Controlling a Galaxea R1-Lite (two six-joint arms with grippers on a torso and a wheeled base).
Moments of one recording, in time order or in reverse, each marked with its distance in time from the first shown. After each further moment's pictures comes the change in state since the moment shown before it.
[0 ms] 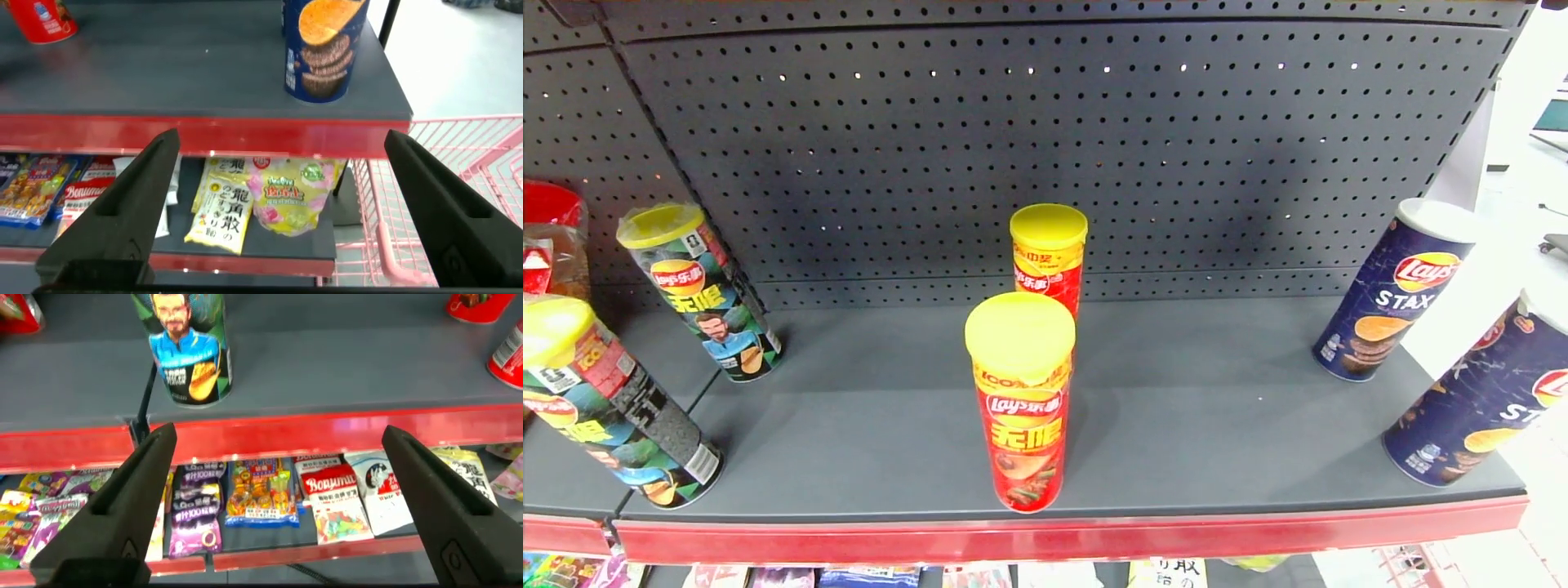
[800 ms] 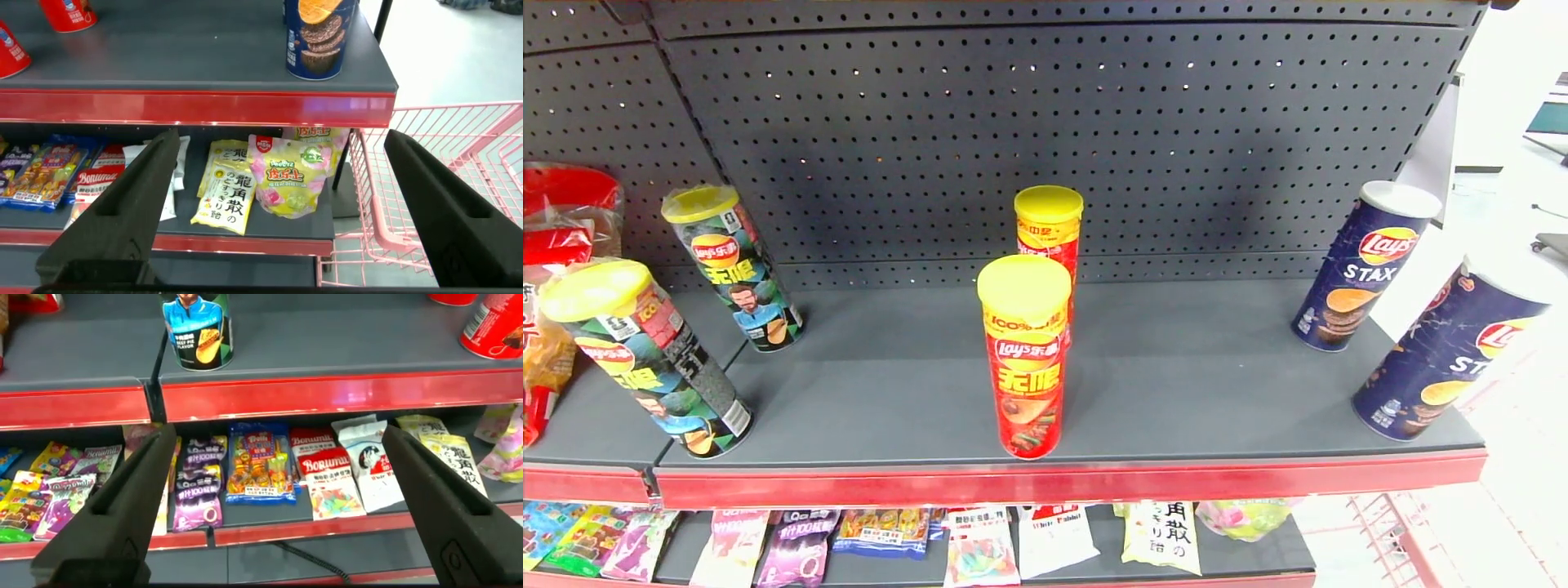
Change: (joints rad) left arm -0.001 0.004 0.000 0.001 -0.001 0.000; right arm 0.000 0.000 0.000 -0.001 0.000 0.002
